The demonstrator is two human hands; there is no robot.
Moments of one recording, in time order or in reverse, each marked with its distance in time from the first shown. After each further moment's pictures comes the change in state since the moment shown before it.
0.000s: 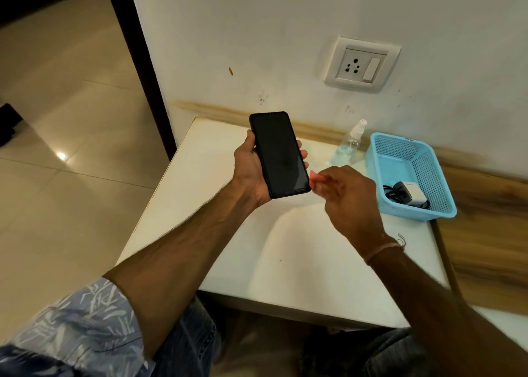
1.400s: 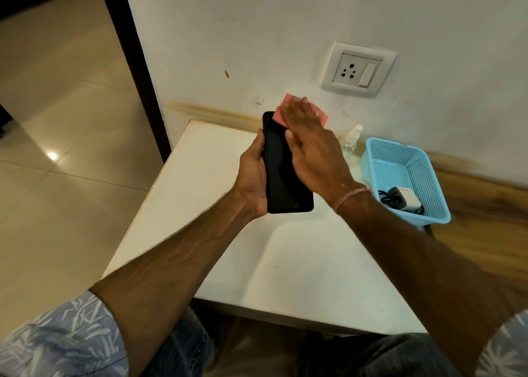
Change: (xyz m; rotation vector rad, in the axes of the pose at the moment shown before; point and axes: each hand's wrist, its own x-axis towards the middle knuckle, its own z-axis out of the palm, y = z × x) left_hand -0.005 -0.010 0.006 0.123 -0.041 0.071; right_hand 0.076 -0.033 0.017 -0.147 -0.126 -0.216
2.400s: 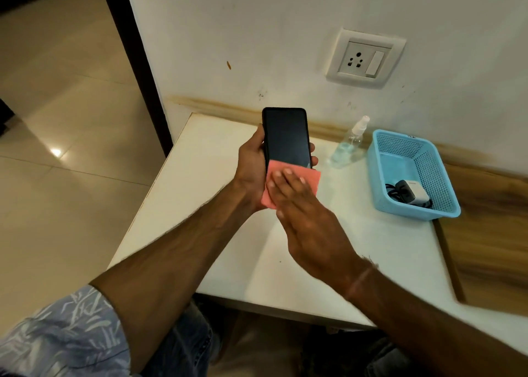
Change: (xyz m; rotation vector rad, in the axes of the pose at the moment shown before) left_hand -0.001 0.007 -0.006 0.003 -0.043 -0.109; right_hand -0.115 -0.013 0.036 -0.106 -0.073 -0.229
